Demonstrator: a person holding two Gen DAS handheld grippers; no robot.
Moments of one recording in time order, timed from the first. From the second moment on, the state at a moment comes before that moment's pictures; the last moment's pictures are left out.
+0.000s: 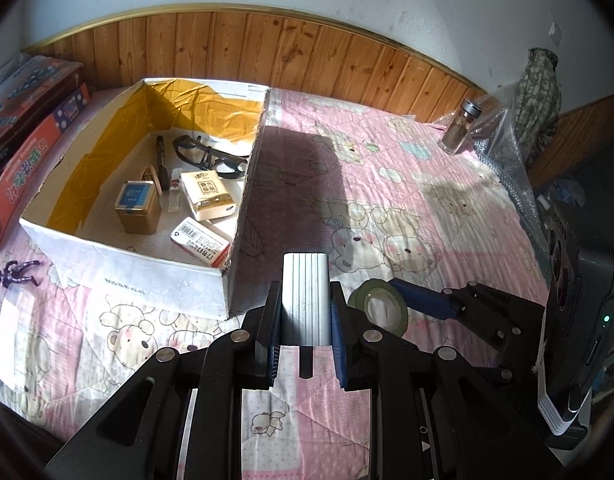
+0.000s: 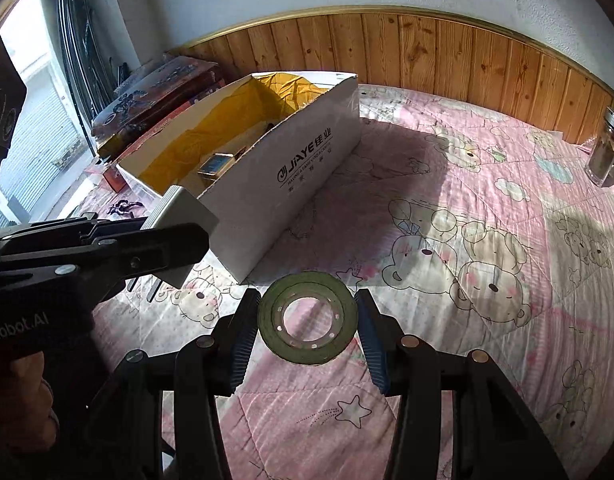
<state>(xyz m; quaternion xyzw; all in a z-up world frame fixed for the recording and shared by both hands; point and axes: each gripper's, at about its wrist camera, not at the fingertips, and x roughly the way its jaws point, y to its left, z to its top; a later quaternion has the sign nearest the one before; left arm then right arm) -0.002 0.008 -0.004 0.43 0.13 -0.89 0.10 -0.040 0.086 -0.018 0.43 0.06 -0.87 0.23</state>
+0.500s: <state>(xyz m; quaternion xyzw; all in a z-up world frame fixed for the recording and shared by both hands) 0.016 -0.037 0.025 0.40 0.18 -0.89 0.12 -0.028 0.039 0.026 0.39 0.10 -0.87 0.29</state>
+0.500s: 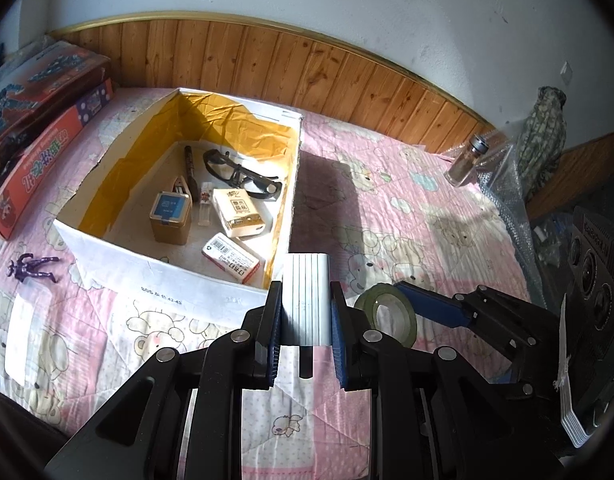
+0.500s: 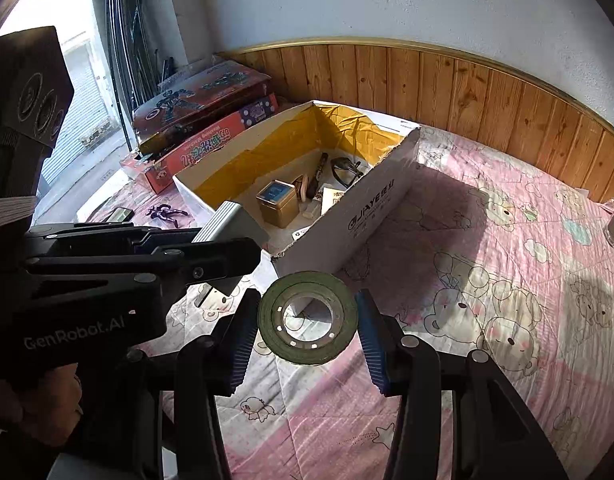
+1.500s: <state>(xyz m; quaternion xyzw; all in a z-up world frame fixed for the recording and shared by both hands) -0.038 -0.147 0.040 0.40 0.20 -0.88 0.16 -0.115 -0.013 0.044 0.39 0.12 -0.85 0.32</state>
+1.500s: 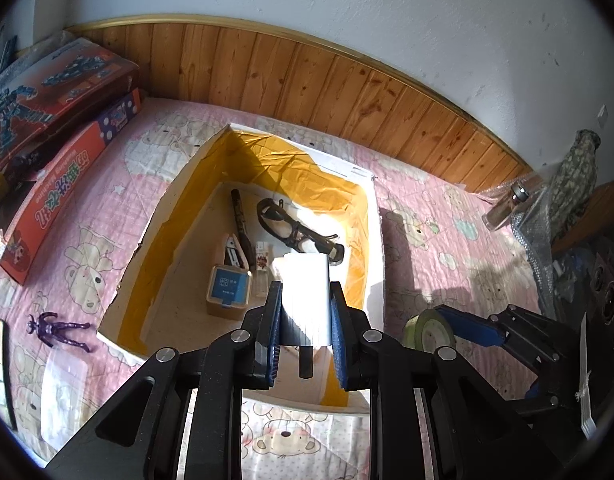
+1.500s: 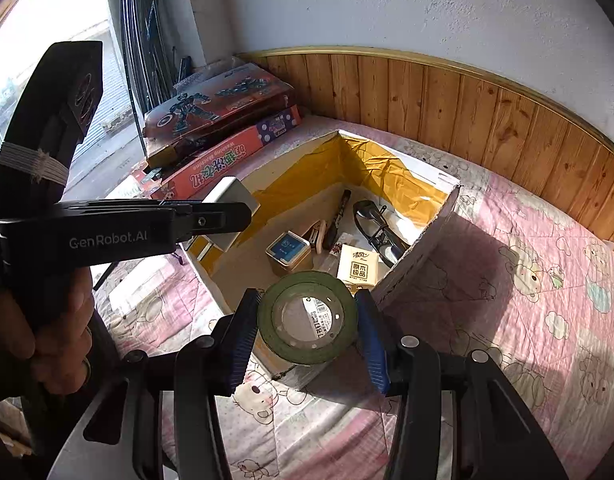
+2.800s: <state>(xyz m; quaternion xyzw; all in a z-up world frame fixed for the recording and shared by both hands) -0.154 -0.249 -0.036 0.53 0.21 -0.79 0.21 -0.245 -0.077 -0.001 0.46 0.16 -0.82 0.30</state>
